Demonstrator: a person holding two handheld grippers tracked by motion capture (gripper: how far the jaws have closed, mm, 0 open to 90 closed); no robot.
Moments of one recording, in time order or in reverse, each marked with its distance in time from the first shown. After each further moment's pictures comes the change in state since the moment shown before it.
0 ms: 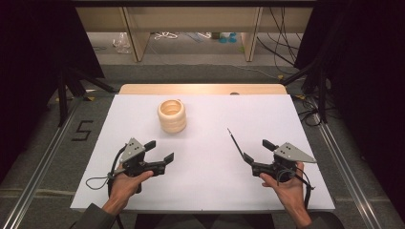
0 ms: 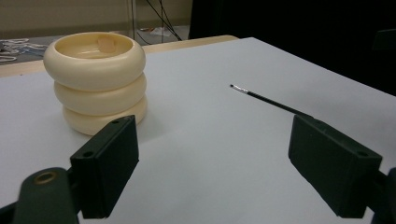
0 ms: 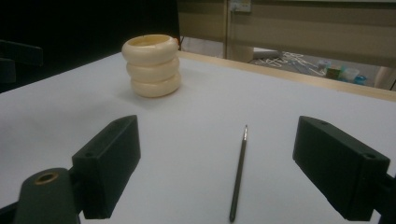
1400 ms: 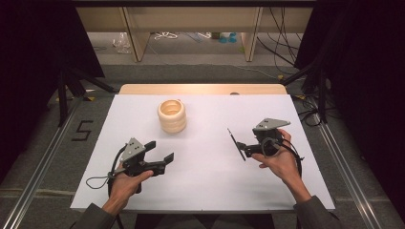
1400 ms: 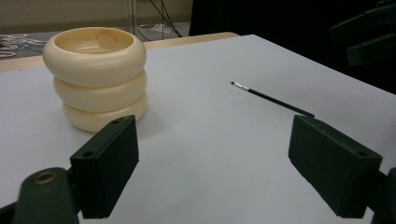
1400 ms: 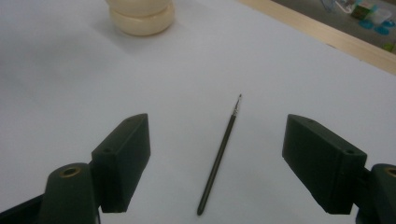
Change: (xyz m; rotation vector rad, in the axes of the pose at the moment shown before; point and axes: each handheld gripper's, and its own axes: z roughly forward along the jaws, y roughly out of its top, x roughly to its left) left arm 0.000 -0.001 0.001 0.008 0.000 -0.028; right arm -0.017 0.049 0.053 0.422 0.031 -0.103
